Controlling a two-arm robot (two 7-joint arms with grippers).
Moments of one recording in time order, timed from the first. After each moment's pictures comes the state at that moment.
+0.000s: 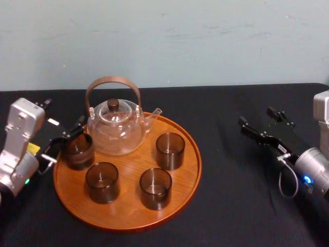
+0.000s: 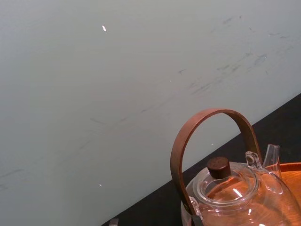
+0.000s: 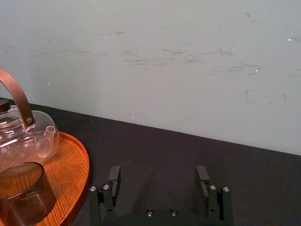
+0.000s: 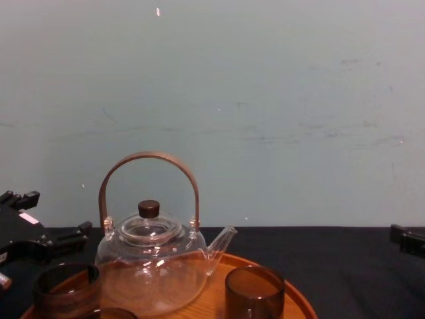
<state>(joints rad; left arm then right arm) -0.20 0.60 0.45 -1.41 -0.25 -0.12 0.03 0.13 0.45 -0.25 -1.41 0.46 -0.05 0.26</state>
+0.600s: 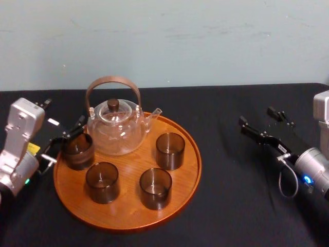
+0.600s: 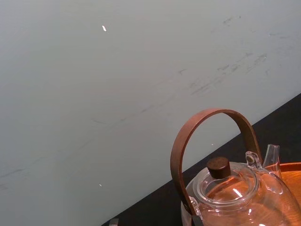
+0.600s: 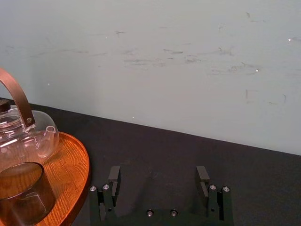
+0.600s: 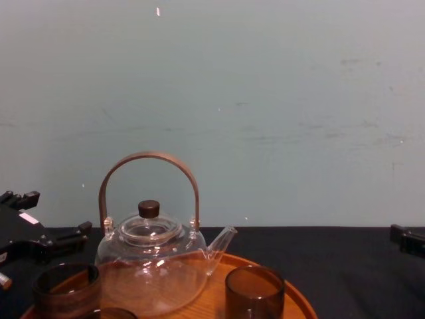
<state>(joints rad) -0.20 0.60 0.45 -1.41 -0.25 -0.12 0.03 0.13 0.45 -0.25 -1.41 0.46 -0.05 0.26</state>
